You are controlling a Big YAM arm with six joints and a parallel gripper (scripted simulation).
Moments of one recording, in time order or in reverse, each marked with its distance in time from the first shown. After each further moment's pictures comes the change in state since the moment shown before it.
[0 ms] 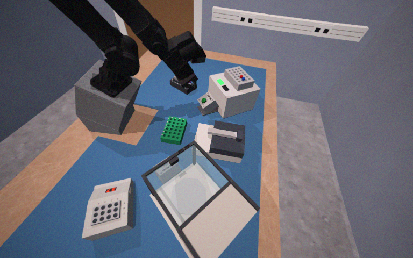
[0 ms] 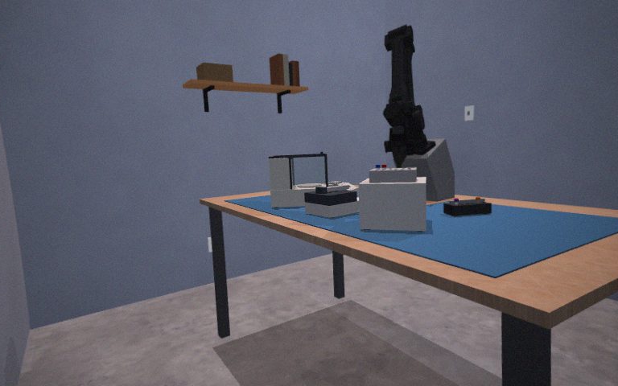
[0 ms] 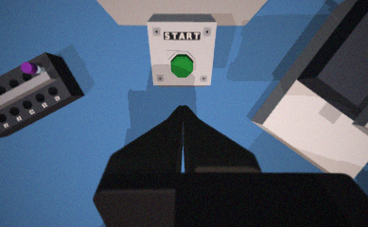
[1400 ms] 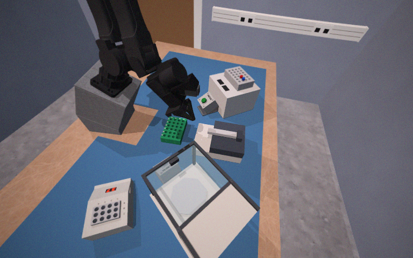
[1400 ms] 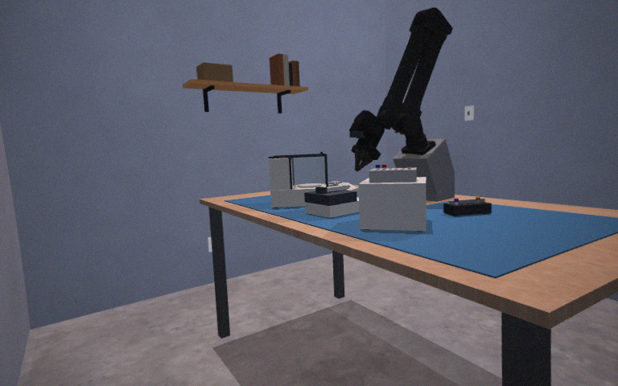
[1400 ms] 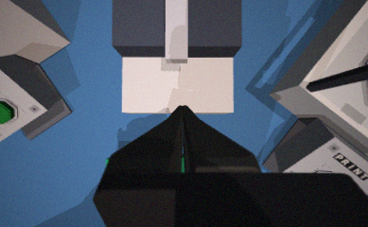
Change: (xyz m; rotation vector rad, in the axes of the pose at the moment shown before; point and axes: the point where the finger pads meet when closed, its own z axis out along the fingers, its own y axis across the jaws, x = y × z) arm 0.067 -0.160 -0.032 0.342 -0.133 0.503
